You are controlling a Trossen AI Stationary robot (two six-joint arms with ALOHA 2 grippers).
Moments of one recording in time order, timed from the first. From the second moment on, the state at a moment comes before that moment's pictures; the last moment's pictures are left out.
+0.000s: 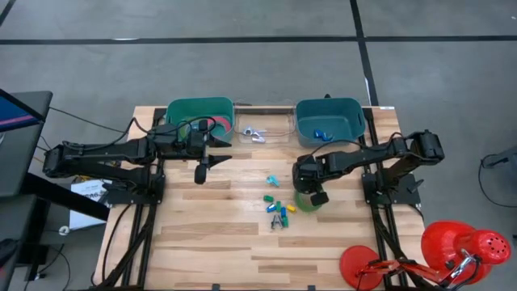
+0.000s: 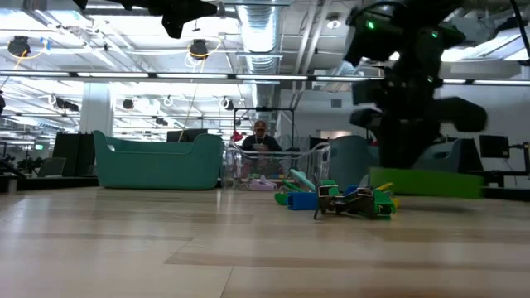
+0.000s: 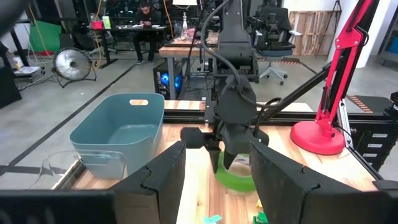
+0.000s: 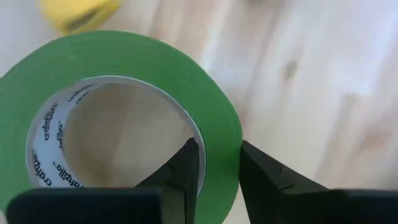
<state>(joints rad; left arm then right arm) 0.13 0.90 0.70 0.09 0.04 0.02 0.03 1.54 0.86 -0.63 0.10 -0.31</state>
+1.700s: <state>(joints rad) 0.13 0.91 0.70 0.55 0.14 -0.04 -0.16 1.54 1.82 -0.53 0.15 -0.26</state>
